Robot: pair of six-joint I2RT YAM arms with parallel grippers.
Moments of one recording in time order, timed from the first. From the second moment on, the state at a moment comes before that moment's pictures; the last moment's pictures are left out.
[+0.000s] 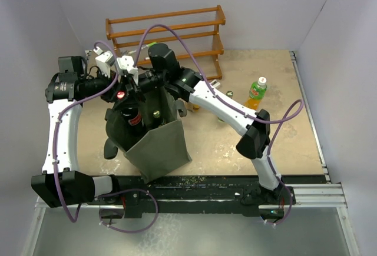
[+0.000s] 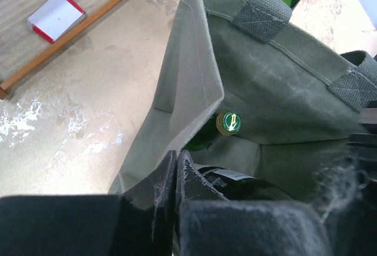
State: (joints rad) left arm 0.15 1.27 1.41 -0.97 0.84 0.29; right arm 0.95 2.11 2.27 -0.28 -0.98 -0.22
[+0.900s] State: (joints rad) left arm 0.15 1.24 1.39 -0.94 0.84 0.27; right arm 0.91 2.17 2.07 -0.27 -0.93 -0.32
